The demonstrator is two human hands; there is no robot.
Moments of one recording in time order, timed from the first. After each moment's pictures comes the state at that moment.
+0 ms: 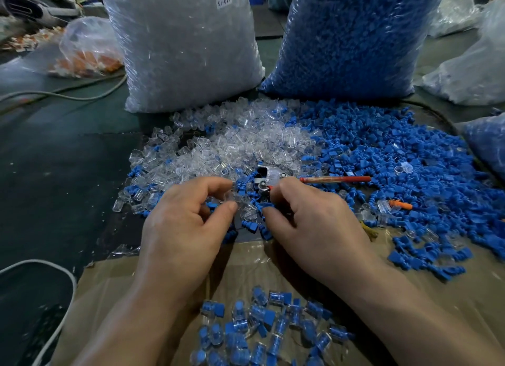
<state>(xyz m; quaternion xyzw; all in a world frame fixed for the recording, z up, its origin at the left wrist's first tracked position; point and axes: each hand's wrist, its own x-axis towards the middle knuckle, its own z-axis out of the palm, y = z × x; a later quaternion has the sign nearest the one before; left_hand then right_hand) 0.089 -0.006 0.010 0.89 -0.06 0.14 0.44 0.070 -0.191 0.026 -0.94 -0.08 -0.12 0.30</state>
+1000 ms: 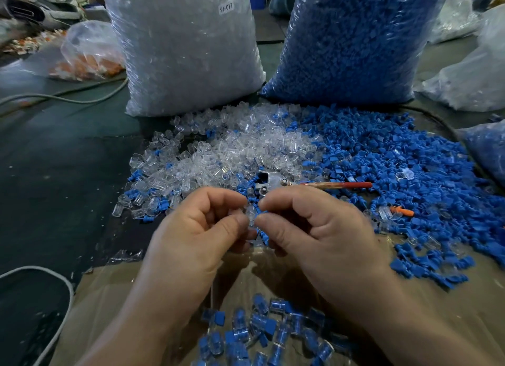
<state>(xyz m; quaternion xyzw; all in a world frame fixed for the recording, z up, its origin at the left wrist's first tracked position) 0.084 -0.013 0.020 0.72 -0.05 -0.05 0.69 0.061 -0.191 0.034 -0.83 -0.13 -0.15 0.52</state>
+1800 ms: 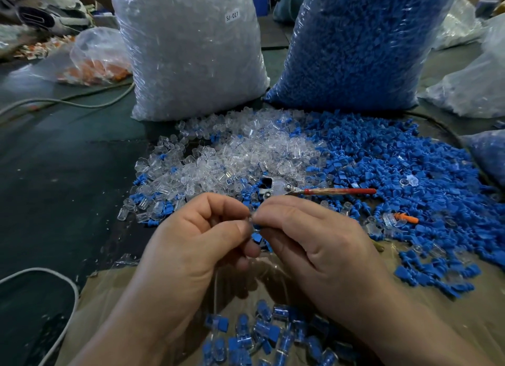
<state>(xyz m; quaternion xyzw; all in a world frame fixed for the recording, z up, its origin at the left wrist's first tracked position) 0.078 -0.013 0.040 0.63 -0.02 -0.13 0.77 0.063 -0.192 0.032 -0.86 -0.25 -0.21 0.40</state>
